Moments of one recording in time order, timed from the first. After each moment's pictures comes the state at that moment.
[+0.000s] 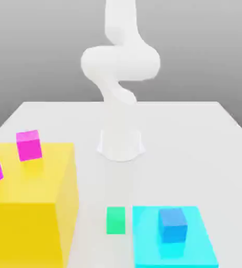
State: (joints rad) arm -0.03 -0.74 0.02 -2.34 0.02 2.34 0.90
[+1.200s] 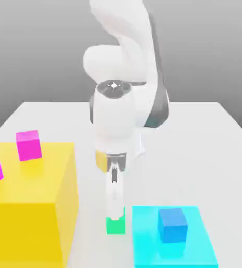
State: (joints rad) arm -0.25 0.17 0.18 -2.78 -0.16 2.95 2.44
